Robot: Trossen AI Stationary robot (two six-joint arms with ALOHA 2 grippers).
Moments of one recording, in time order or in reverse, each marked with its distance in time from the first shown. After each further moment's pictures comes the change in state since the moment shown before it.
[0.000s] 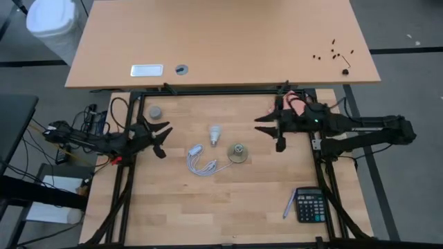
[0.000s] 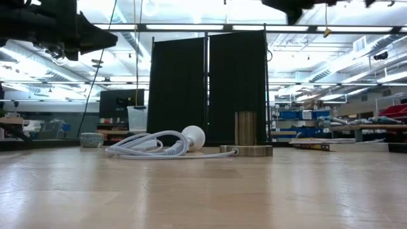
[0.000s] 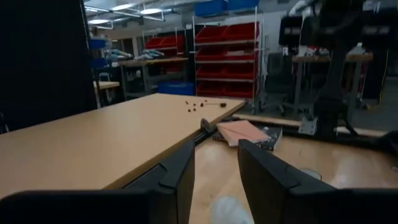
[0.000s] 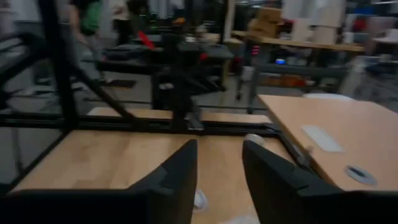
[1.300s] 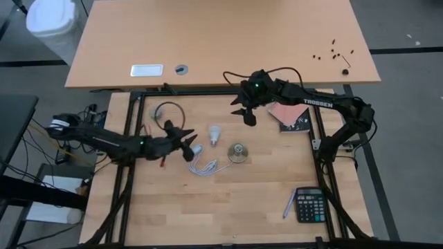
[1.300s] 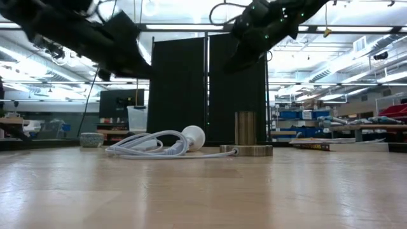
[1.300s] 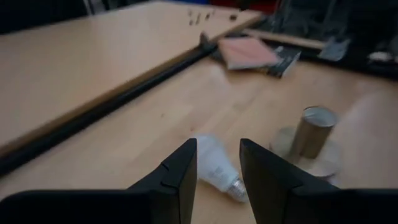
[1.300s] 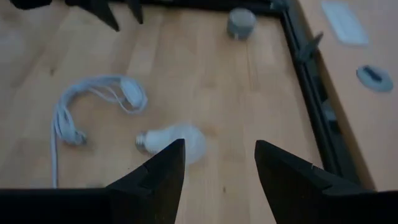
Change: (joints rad) left arm 0.138 0.764 0.285 -0.044 0.096 -0.413; right arm -0.386 0.655 0.485 -0.443 -0.312 -0.312
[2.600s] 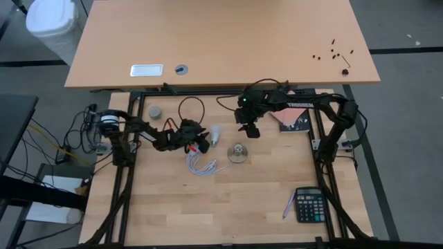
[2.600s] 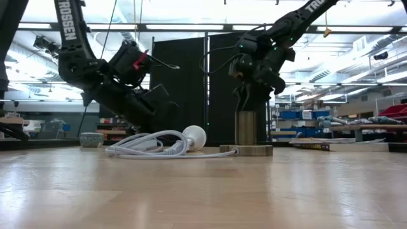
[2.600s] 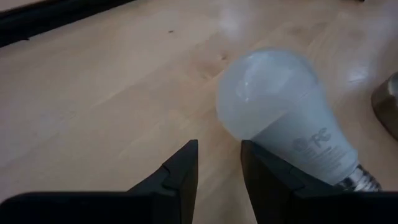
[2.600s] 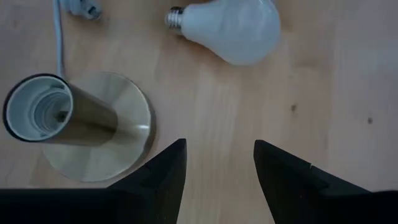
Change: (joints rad) left arm 0.316 0.652 0.053 0.464 0.323 -0.029; right arm 0.018 0.179 -0.058 -0.152 0.011 -0.176
